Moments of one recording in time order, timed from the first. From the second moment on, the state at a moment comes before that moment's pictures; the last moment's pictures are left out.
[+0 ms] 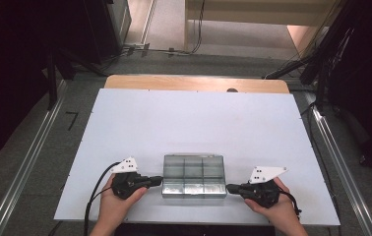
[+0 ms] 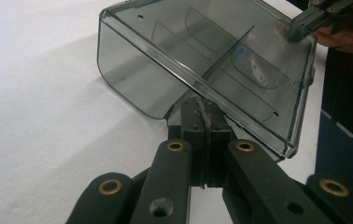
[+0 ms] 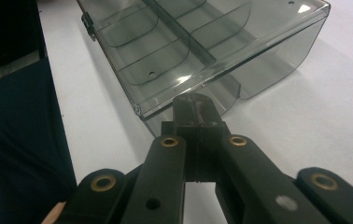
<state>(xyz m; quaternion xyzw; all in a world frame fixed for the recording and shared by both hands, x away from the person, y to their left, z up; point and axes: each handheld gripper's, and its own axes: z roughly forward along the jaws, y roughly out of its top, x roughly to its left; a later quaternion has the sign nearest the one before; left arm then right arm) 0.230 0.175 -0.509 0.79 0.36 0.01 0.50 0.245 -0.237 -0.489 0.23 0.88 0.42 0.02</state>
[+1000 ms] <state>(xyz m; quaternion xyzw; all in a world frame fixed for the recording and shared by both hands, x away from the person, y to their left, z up) 0.224 0.172 -0.500 0.78 0.33 0.03 0.53 0.241 -0.241 -0.471 0.23 0.85 0.48 0.05</state>
